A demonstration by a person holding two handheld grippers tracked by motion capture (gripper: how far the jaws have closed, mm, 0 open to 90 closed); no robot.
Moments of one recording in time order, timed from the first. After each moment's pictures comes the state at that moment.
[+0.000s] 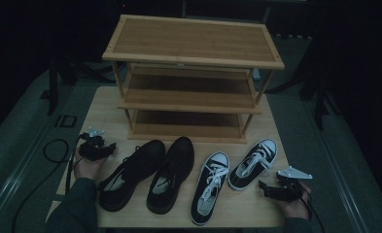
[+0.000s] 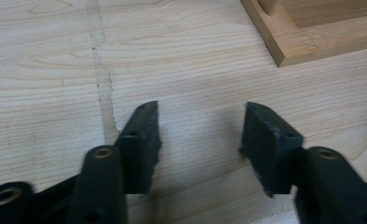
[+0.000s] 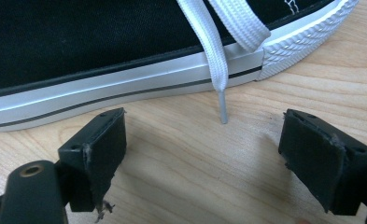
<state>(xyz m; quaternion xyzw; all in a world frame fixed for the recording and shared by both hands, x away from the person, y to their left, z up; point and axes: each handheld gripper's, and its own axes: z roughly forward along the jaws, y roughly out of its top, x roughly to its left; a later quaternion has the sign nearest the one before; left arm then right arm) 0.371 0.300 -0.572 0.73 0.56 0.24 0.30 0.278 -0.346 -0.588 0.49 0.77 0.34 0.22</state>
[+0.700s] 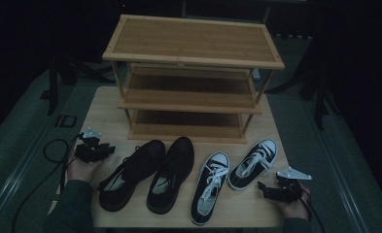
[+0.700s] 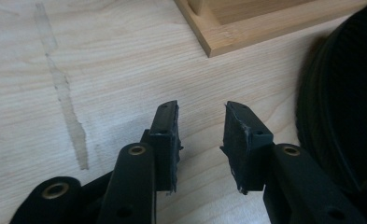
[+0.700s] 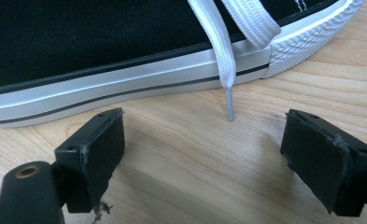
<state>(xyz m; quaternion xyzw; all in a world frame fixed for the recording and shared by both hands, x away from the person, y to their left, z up) 0.351 0.301 -0.543 0.78 0.50 0.18 0.33 0.275 -0.344 -0.588 0.49 0.77 0.34 0.22</state>
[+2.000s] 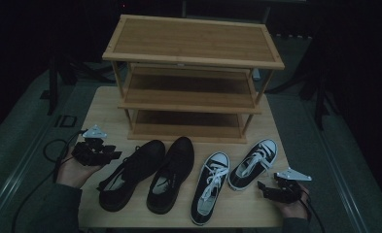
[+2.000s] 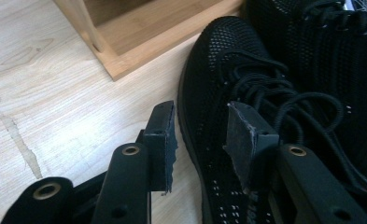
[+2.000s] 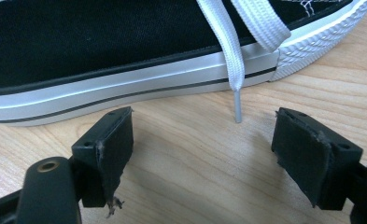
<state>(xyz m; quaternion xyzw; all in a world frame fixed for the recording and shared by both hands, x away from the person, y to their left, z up) 0.309 0.266 -0.469 0.84 0.41 0.13 0.33 0.273 -0.341 -0.588 0.49 0.77 0.35 0.22</state>
